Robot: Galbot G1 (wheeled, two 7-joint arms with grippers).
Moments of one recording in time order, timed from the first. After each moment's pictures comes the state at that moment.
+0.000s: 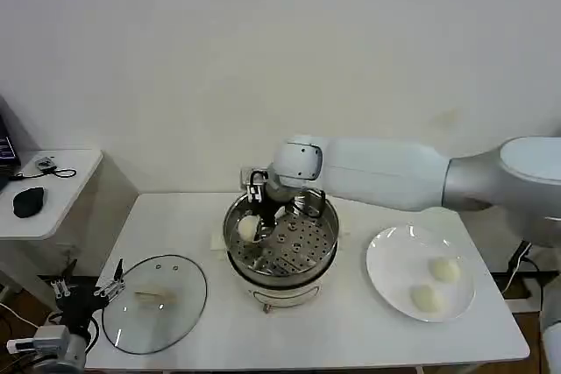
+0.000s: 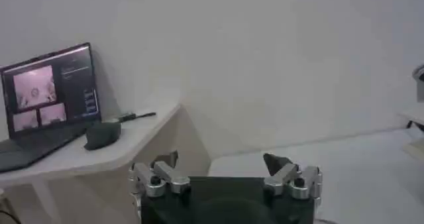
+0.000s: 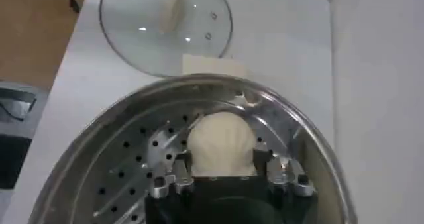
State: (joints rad) left arm 1.65 -1.20 -0.85 -2.07 -0.24 0.16 -0.09; right arm 0.52 1.28 -1.35 1.32 0.73 -0.60 -0.70
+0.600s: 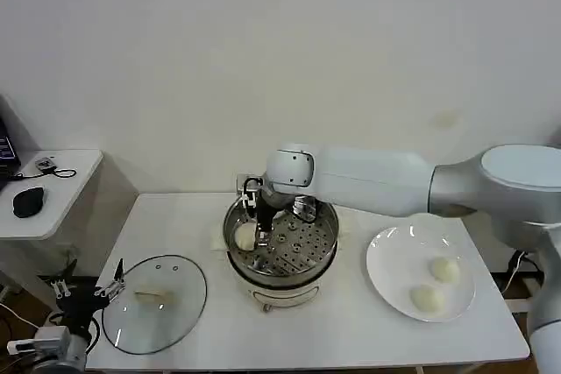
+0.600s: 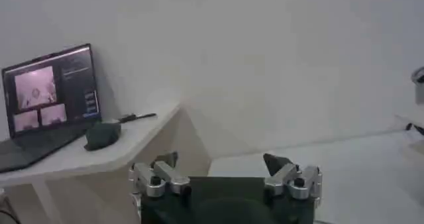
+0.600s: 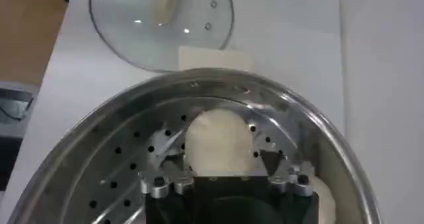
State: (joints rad) left arm 1.66 -1.21 -0.85 -2.07 -0.24 0.16 -0.09; right arm 0.54 1.27 -1.33 1.33 0.71 -0.60 -0.71
